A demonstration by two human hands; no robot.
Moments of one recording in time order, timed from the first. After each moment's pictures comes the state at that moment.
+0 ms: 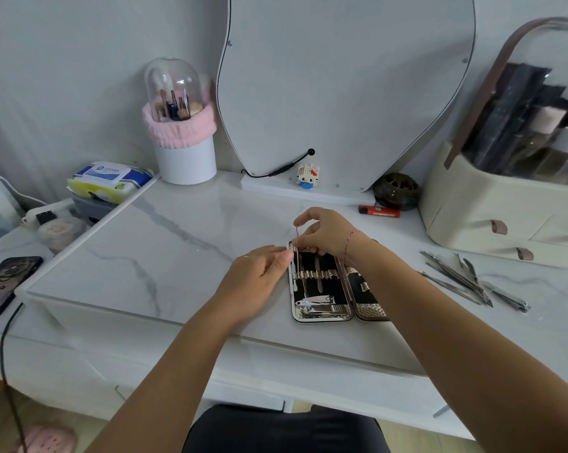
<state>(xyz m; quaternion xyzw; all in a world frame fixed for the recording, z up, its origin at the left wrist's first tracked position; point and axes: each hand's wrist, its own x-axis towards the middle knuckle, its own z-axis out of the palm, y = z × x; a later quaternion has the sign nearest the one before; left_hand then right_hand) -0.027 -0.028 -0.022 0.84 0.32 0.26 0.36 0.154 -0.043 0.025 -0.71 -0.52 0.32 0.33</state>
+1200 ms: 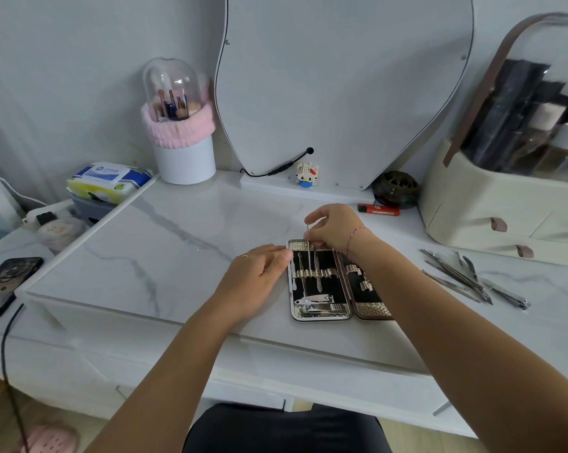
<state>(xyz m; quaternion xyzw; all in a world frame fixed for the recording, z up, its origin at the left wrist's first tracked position) -0.026 -0.028 -0.022 0.84 0.32 0.27 0.34 0.162 -0.047 0.028 -0.76 -0.50 0.24 0.35</state>
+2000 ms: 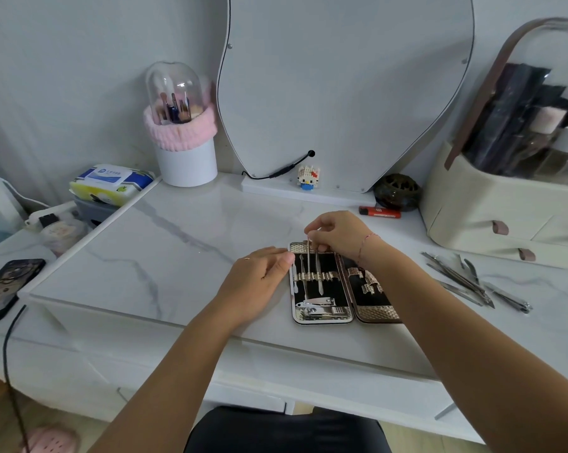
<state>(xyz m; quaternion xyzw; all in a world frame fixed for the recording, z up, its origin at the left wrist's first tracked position) -0.026 -0.026 -0.025 0.84 0.32 0.27 0.35 0.171 -0.054 0.025 -0.73 -0.55 0.24 0.33</state>
